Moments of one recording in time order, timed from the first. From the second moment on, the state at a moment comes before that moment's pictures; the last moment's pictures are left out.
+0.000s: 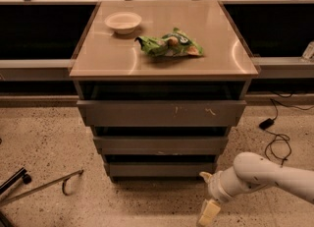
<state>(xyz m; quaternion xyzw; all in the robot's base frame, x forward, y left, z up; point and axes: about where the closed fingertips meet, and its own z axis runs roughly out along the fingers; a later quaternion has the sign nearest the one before) 0.415 -0.157 0.426 -0.58 0.77 0.22 0.17</state>
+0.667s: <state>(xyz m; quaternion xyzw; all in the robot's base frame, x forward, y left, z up) 0.423 -0.153 0.412 -0.58 0.77 0.22 0.18</state>
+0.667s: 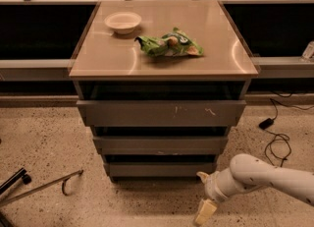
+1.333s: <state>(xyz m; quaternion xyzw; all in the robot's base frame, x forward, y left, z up) 0.510 -0.119 0.332 -0.58 0.75 0.19 0.27</state>
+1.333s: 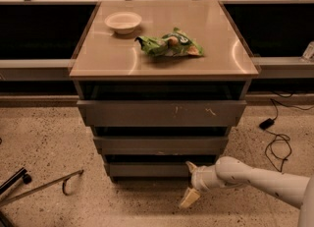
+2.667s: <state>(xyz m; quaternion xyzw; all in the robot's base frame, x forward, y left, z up) 0.584 -0.116 0.258 -0.52 0.79 0.15 0.29</state>
